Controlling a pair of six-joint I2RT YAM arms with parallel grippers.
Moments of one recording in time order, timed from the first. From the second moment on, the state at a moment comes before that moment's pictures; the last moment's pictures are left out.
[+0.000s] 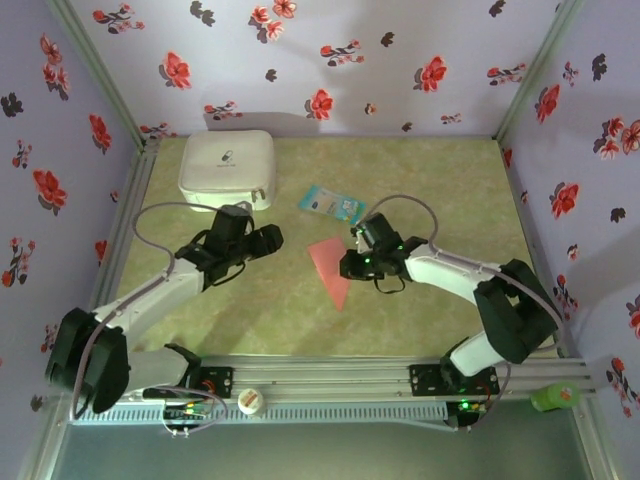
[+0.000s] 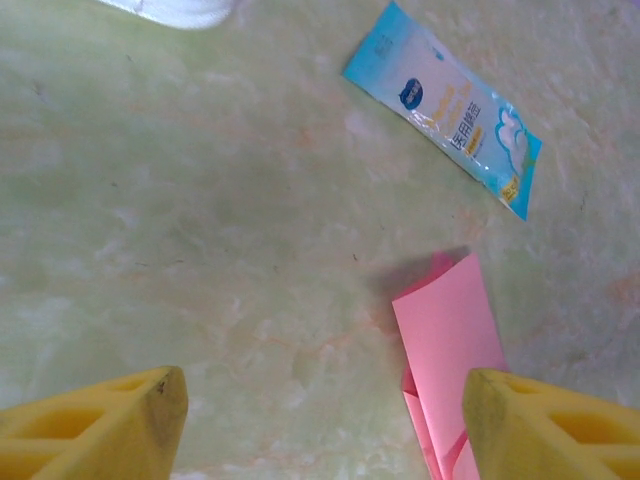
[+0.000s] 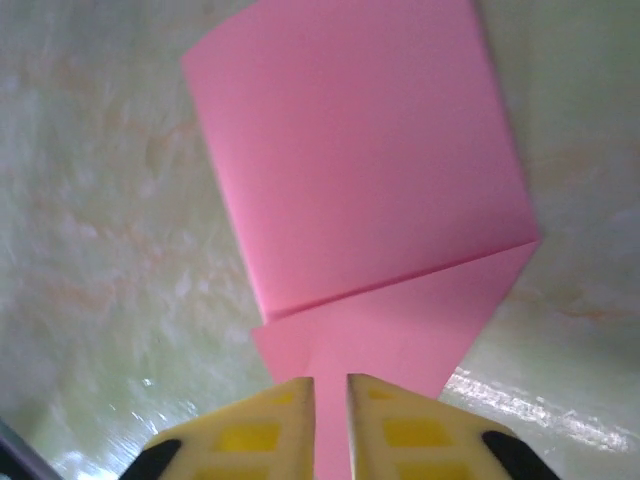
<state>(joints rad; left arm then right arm) -0.54 1.25 0.76 -0.26 0.02 -0.73 0.63 1.52 0.80 -0.29 -0.36 0.65</state>
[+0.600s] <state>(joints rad) -0.64 1.47 0.85 -0.21 0.11 -0.82 0.62 1.75 0.76 -0.02 -0.57 0.89</state>
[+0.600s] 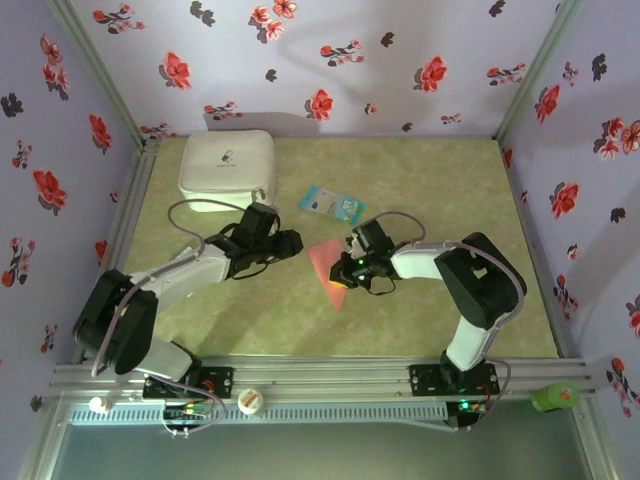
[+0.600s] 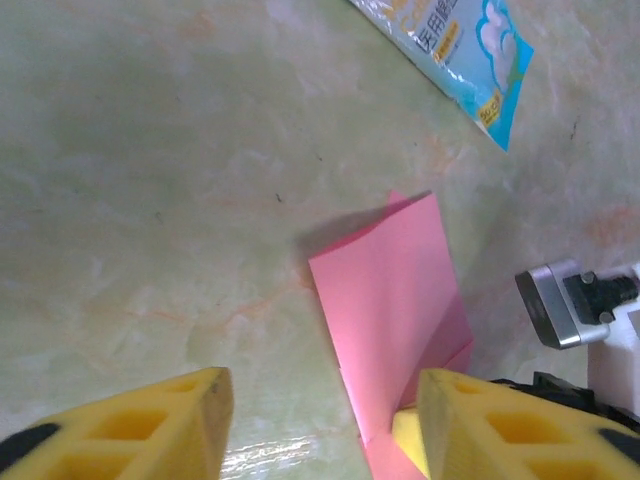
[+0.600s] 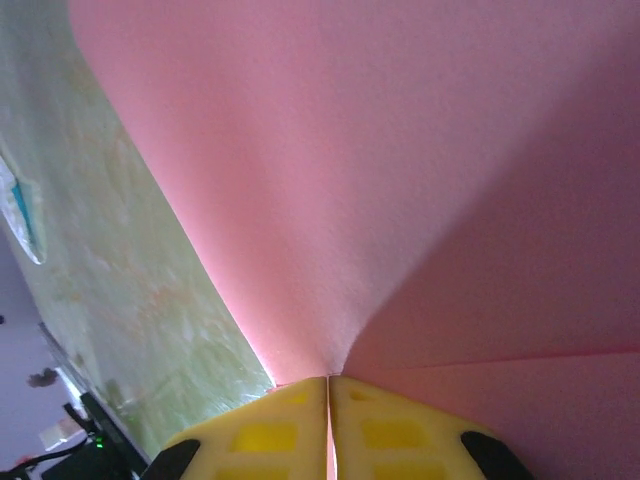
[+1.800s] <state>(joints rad) -0.71 1.89 0.98 0.00 0.23 -1.04 0.63 1.69 0.68 0.13 -0.49 1.09</state>
